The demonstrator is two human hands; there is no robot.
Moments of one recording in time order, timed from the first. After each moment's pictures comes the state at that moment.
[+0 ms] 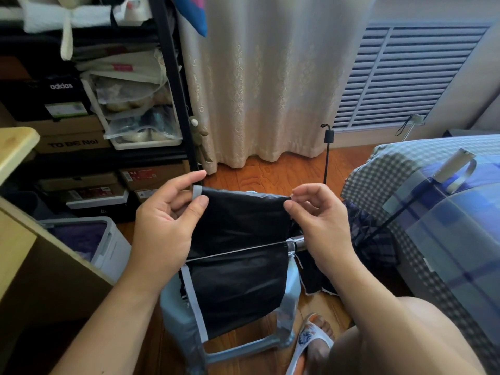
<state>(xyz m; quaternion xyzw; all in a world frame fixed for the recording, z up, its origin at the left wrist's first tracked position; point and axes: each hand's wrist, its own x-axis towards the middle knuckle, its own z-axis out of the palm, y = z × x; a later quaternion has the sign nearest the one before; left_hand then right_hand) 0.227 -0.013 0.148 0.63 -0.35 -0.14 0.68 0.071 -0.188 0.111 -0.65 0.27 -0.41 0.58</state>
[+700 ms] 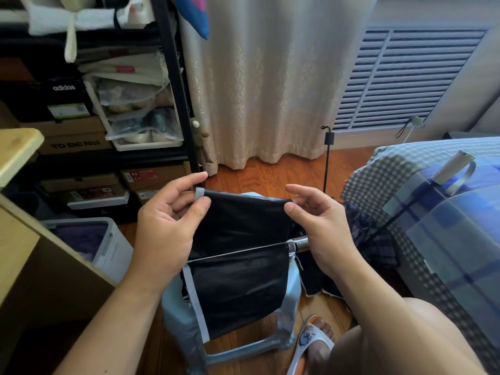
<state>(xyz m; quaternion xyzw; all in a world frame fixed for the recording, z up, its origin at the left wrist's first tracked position) 0.225 -0.012 0.149 0.62 -0.33 -0.14 0.69 0.068 -0.191 0.112 -0.61 0.24 -0.36 0.66</state>
